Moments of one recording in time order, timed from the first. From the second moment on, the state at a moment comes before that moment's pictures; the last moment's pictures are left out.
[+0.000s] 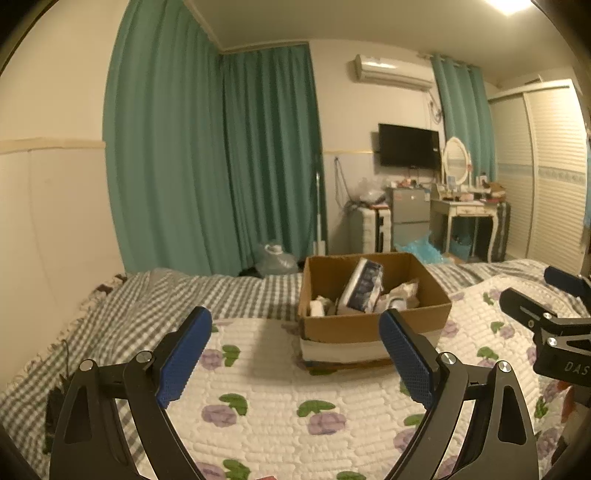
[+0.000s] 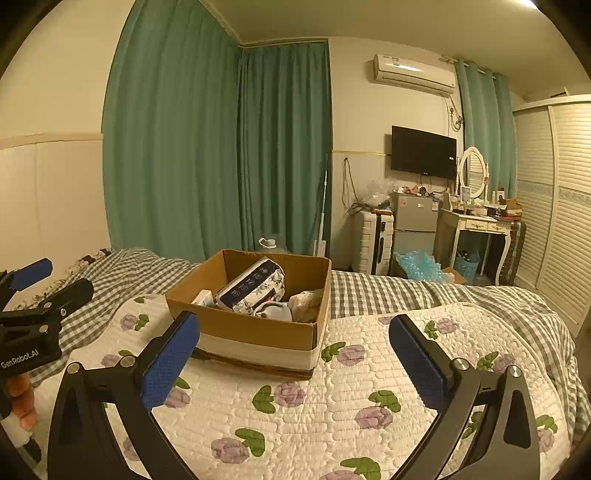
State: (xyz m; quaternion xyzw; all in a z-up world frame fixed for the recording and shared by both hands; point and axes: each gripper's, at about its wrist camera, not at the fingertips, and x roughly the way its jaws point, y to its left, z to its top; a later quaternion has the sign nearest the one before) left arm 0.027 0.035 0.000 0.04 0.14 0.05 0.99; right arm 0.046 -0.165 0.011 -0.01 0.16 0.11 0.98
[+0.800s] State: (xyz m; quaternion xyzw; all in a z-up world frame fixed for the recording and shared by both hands) left arm 0.025 0.033 -0.007 0.03 0.16 0.05 0.99; right arm 0.047 -0.162 0.006 -0.01 0.17 0.10 0.98
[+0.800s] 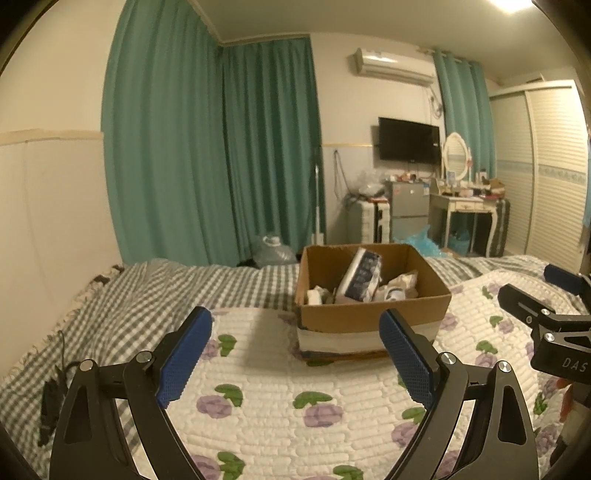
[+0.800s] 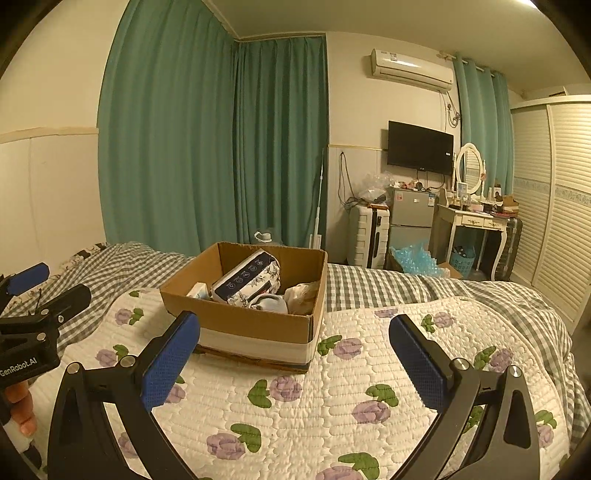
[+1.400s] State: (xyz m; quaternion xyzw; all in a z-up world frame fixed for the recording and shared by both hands) left arm 0.027 0.034 -0.009 0.04 0.16 0.05 0.98; right arm 0.047 -0.159 0.006 -0.01 0.17 0.09 0.98
